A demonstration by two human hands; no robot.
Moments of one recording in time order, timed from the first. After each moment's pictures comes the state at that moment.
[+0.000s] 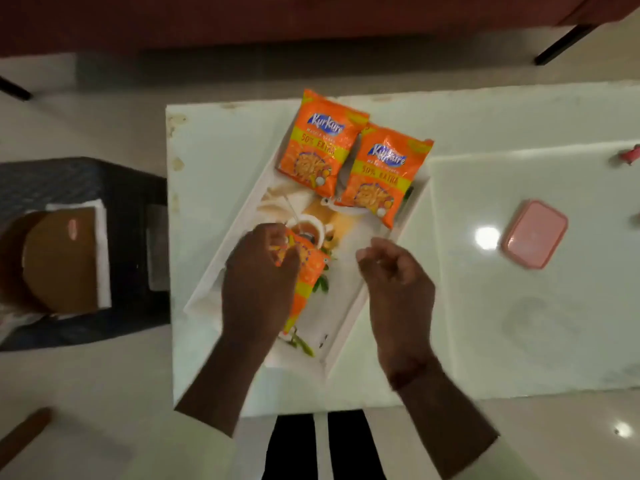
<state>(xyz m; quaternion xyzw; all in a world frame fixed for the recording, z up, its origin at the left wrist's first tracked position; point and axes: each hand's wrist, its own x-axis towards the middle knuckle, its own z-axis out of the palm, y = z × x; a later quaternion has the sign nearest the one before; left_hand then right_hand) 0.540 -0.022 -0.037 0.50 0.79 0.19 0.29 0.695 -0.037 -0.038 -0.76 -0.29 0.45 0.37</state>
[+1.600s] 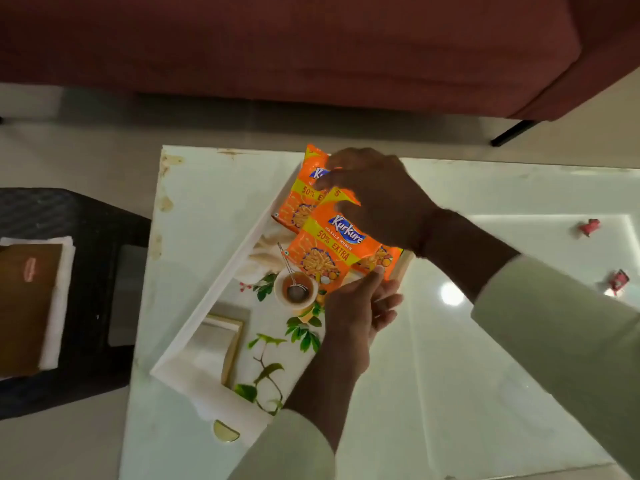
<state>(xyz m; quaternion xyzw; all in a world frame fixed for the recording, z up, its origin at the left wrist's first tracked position) 0.649 0.022 -0.081 -0.03 0.55 0.39 0.74 0.704 0.142 -0.019 -0.49 -0.86 0.15 -0.02</state>
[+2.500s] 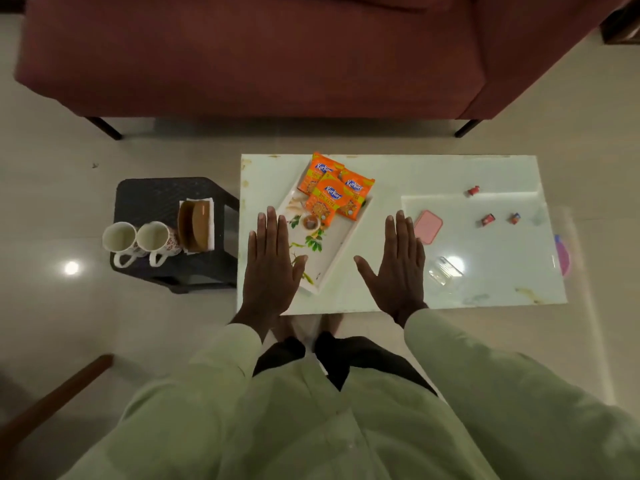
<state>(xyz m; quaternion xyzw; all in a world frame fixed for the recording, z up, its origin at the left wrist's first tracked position) 0.515 -0.157 0.184 0.69 0.71 0.06 0.15 0.751 -0.143 0.193 -0.69 -0.71 0.15 0.08</state>
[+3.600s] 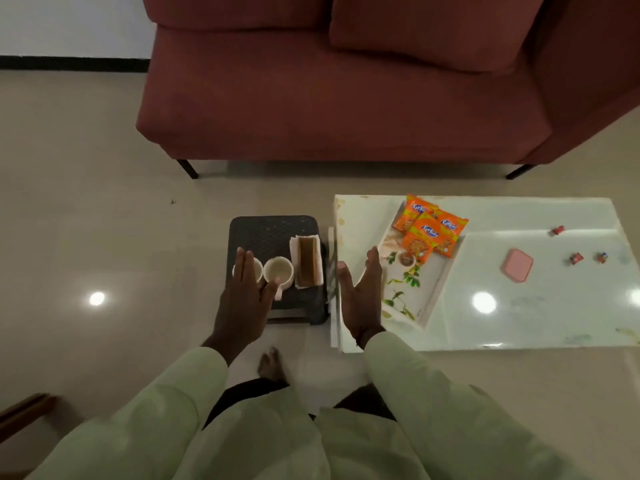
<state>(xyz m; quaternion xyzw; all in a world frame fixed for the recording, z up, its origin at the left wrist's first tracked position) 0.159 -0.184 0.199 0.59 0.74 0.14 0.29 0.367 -0.156 0.205 -0.72 -0.47 0.41 0.31</state>
